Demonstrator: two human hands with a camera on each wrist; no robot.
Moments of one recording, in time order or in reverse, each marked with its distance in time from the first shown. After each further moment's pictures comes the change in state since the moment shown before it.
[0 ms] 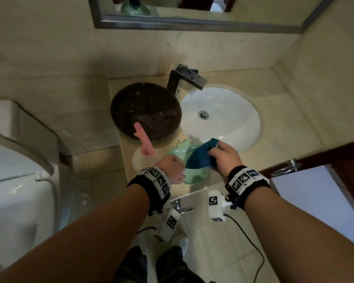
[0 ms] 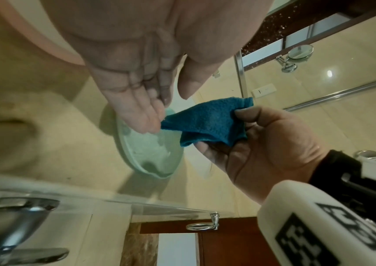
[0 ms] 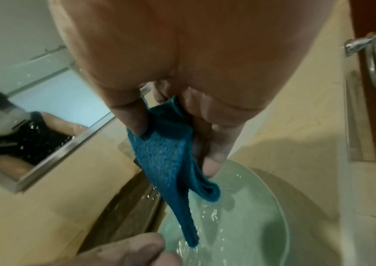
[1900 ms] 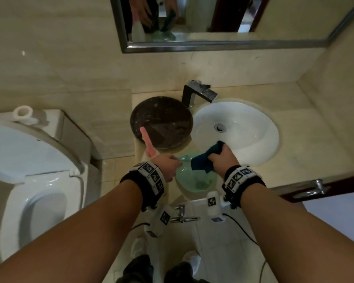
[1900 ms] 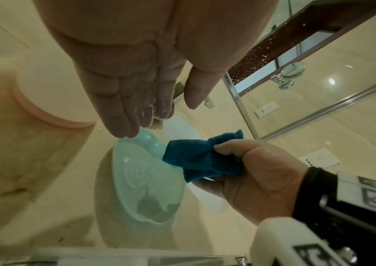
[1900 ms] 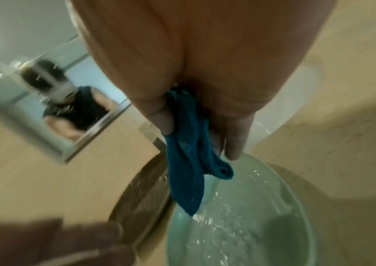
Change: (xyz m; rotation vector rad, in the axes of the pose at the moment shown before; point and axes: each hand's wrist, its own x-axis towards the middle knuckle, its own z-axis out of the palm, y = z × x) left_hand -0.034 0.016 0.010 0.299 0.454 0.076; right_hand 0.025 -0.010 -0.005 -0.261 -0.081 -0.059
